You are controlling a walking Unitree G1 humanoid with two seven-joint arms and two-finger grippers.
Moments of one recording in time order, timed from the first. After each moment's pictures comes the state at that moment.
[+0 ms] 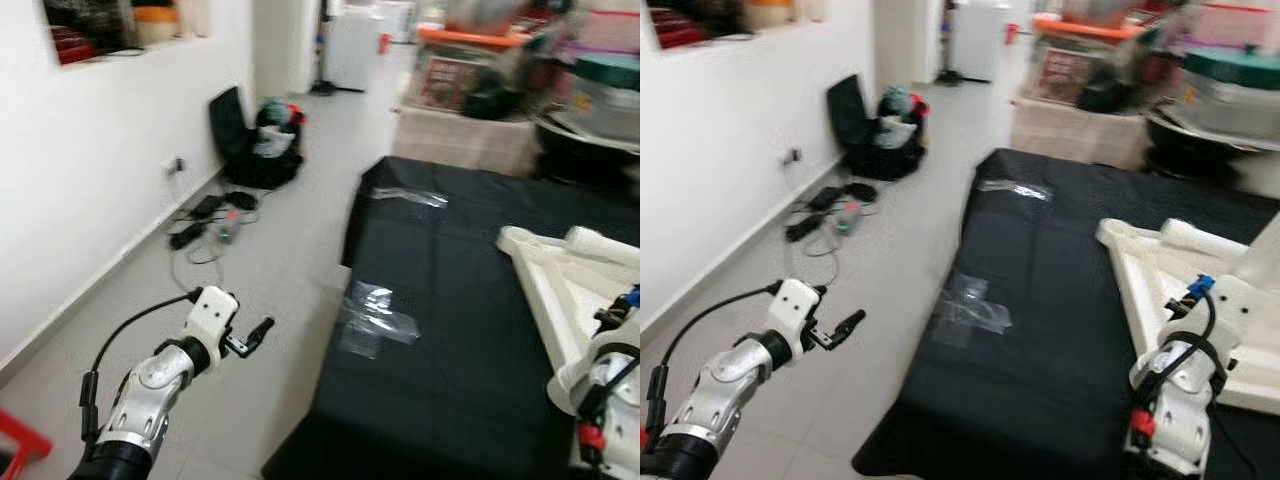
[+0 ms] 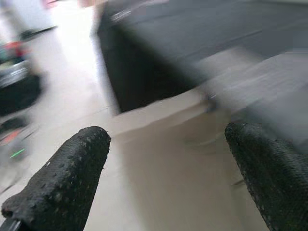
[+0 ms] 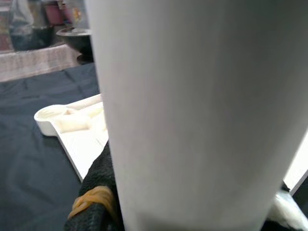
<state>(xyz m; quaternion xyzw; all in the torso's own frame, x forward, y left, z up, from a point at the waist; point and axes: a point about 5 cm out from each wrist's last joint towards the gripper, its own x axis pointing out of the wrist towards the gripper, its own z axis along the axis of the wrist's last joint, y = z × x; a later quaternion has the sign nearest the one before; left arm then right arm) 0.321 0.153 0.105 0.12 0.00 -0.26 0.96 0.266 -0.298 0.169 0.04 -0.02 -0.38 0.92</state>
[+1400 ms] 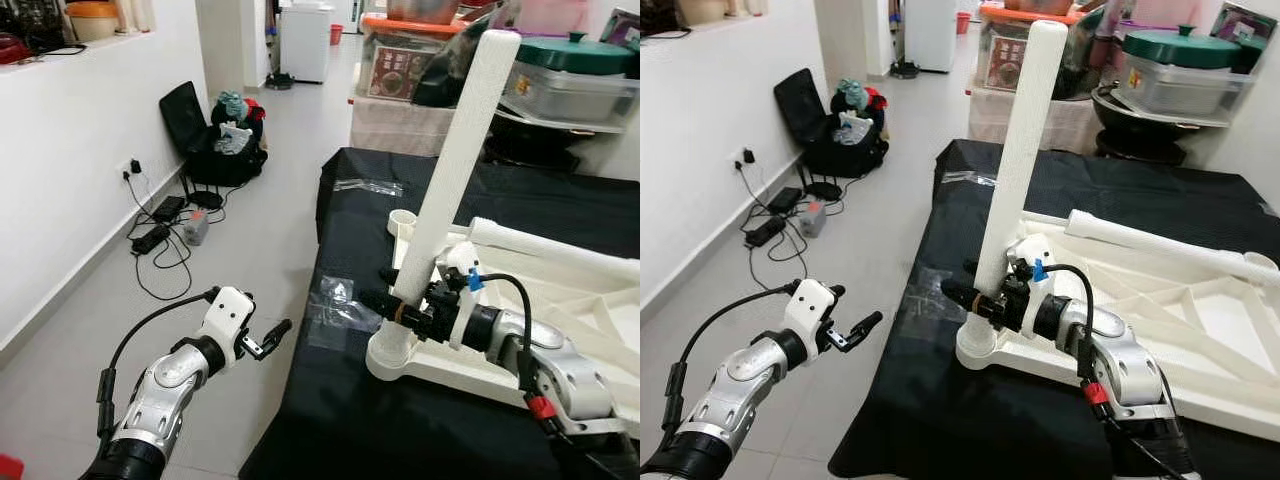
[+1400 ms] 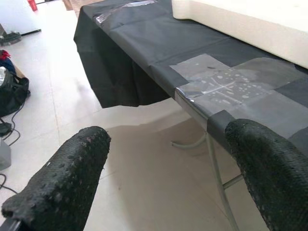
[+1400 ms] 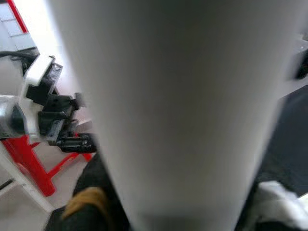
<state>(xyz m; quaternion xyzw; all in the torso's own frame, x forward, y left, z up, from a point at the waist) 0.319 0.154 0.103 0.13 0.00 -0.26 0.96 0.304 -0.181 0.180 0.01 0.04 0.40 0.91</state>
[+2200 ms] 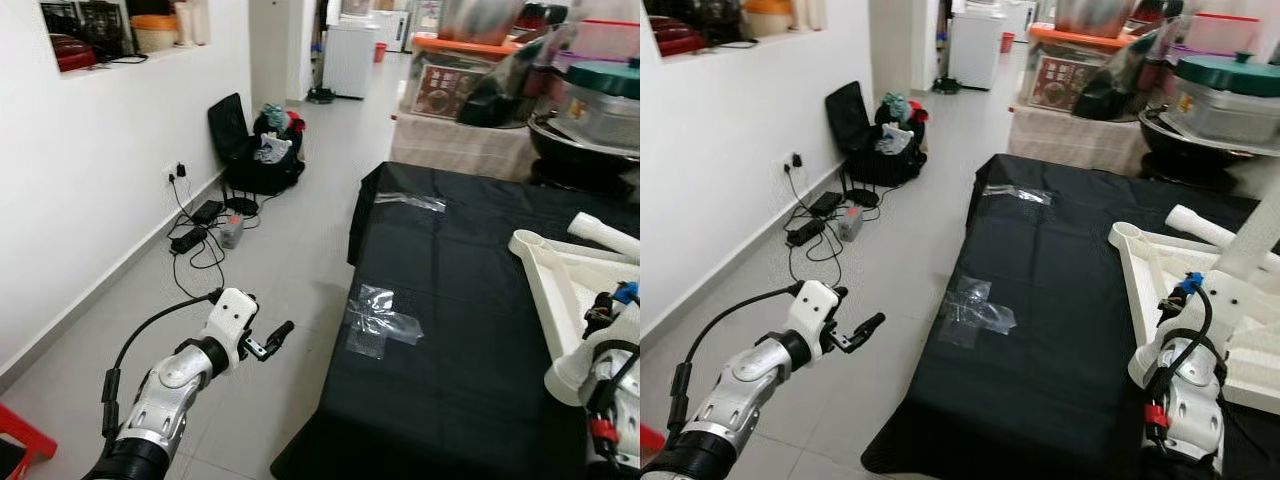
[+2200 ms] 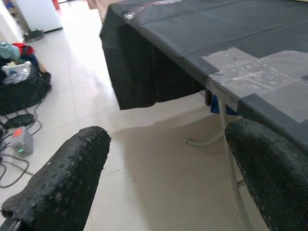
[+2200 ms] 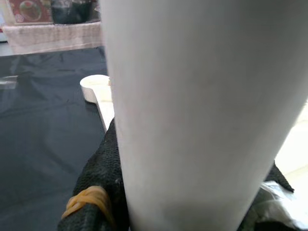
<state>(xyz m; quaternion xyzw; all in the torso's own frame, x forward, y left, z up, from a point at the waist) 0.320 0.149 0.100 0.12 0.01 -0.26 0.96 0.276 -0.319 0.159 0.02 0.04 -0.33 0.94</state>
